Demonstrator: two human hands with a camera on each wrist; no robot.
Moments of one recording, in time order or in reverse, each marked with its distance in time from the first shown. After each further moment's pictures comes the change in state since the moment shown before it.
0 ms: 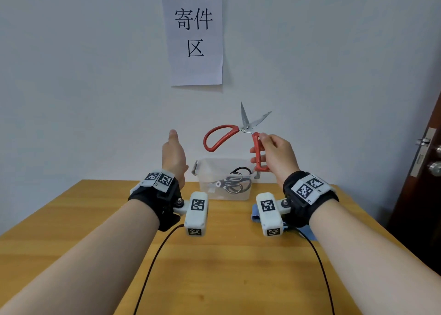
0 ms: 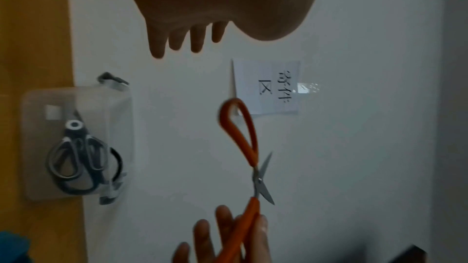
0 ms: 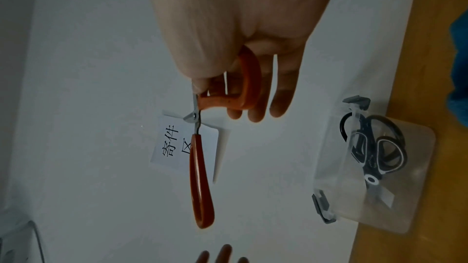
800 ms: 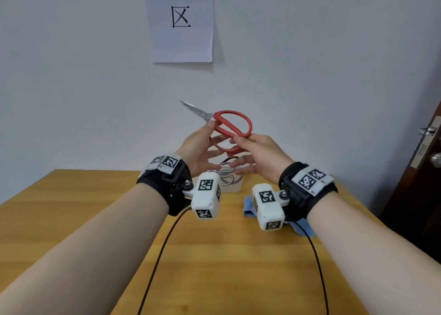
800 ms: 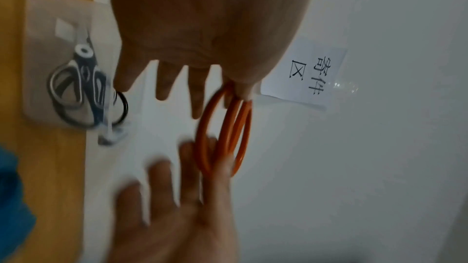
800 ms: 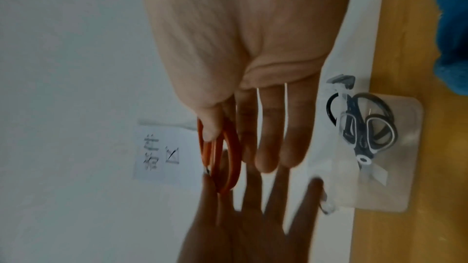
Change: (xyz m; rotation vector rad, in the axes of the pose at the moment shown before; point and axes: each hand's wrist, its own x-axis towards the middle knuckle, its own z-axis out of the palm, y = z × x) left_hand 0.025 -0.032 0.064 -0.031 -0.521 -0.230; right_hand 0.033 0.031 0.008 0.167 -0.356 0.208
